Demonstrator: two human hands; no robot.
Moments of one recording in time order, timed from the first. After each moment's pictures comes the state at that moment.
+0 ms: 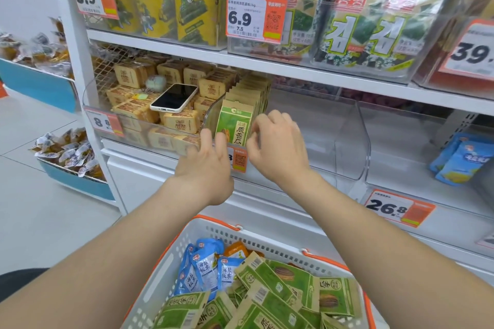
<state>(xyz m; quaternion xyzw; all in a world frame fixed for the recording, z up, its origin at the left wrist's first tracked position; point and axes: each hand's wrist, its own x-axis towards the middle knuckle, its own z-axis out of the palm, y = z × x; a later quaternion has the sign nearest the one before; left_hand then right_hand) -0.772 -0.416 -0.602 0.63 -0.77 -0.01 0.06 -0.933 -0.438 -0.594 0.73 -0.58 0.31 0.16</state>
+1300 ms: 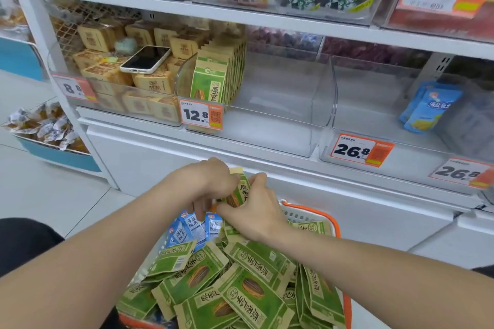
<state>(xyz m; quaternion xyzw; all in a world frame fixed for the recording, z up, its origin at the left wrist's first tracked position) -0.818 -0.352 -0.638 0.63 -0.70 -0.30 -0.13 -0.932 -0.285 -0.708 0.58 -0.71 0.26 -0.31</state>
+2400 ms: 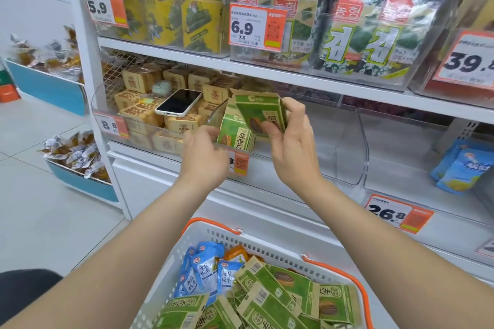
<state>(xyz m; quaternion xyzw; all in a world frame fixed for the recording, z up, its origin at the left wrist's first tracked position) -0.777 -0.413 -0.587 0.63 -0.59 -0.26 0.42 -0.957 -0.426 -0.593 0.71 -0.48 0.51 0.02</state>
